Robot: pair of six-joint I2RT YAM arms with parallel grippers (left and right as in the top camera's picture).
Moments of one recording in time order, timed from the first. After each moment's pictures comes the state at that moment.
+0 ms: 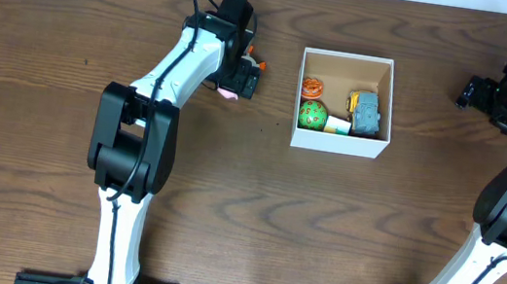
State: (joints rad) left arm -0.29 2.26 1.82 -0.91 0.00 -0.04; right arm -0.33 2.22 1.89 -1.04 0.06 0.17
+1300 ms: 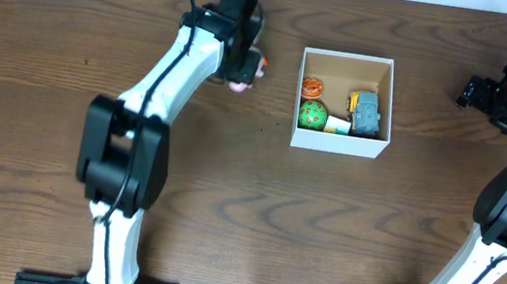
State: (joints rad) left arm -0.34 2.11 1.81 -0.88 0.08 -0.04; right arm -0.33 2.22 1.89 -1.04 0.06 0.17
